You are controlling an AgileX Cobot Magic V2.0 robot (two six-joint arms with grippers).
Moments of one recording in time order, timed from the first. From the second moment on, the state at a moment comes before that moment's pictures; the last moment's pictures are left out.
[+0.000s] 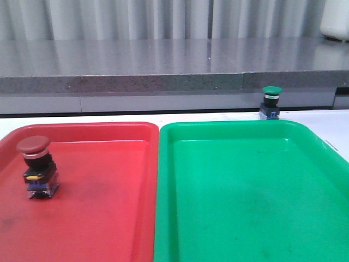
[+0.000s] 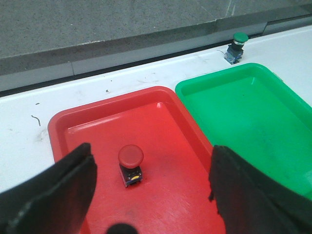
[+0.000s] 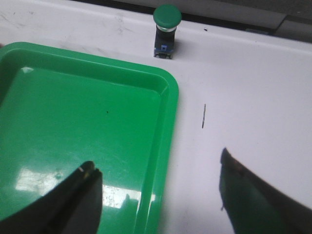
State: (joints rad) left arm -0.36 0.53 -0.80 -0.09 0.80 -0.01; right arm 0.18 1.11 -0.87 -0.04 0.58 0.05
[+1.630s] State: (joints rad) left arm -0.36 0.53 -0.80 -0.09 0.80 -0.01; right arm 0.11 2.15 -1.60 0.03 0.34 0.10
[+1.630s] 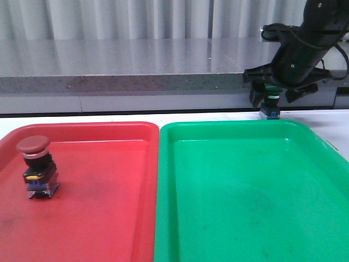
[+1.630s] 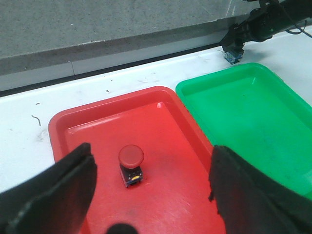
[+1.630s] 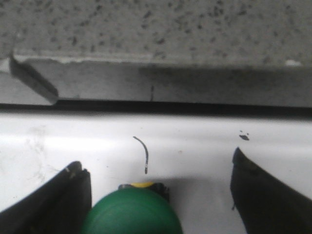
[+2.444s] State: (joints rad) left arm -0.36 0.53 -0.80 -0.09 0.80 -0.01; right arm 0.11 2.09 -1.66 0.03 0.48 0.10
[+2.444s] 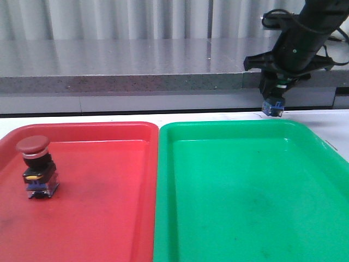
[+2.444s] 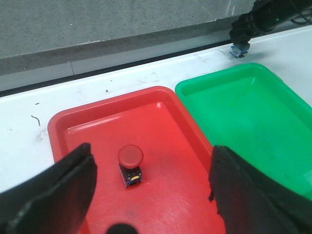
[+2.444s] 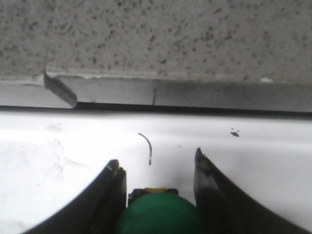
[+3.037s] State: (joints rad) left arm -0.36 0.53 -0.80 -0.09 0.80 -0.01; right arm 0.19 1.81 -1.51 0.03 0.62 0.01
